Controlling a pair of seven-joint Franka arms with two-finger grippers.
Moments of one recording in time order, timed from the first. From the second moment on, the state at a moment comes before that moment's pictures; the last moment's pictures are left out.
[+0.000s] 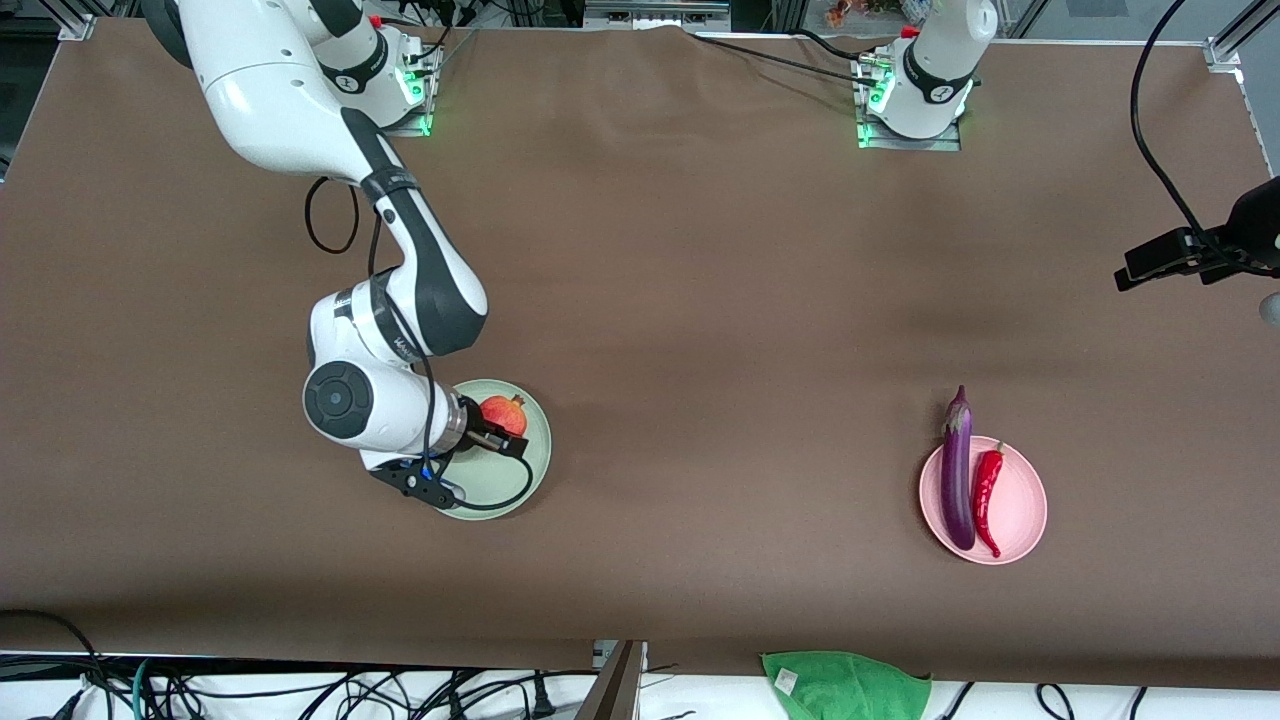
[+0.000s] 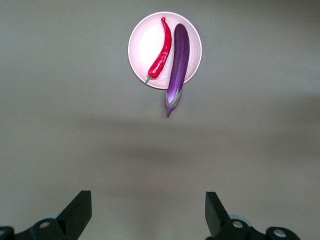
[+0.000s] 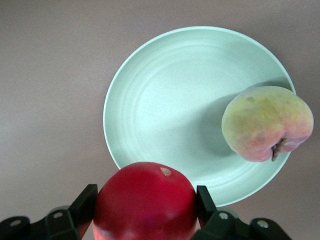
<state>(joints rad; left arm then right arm) 0.12 0.14 -0.05 -1.45 -0.04 1.48 -0.07 0.34 0.86 0.05 -1.12 0.17 1.94 0.70</state>
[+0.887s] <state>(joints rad) 0.12 0.15 -0.05 -1.45 -0.04 1.48 -0.08 0.30 0.79 0.05 -1.11 0.17 1.87 0.56</state>
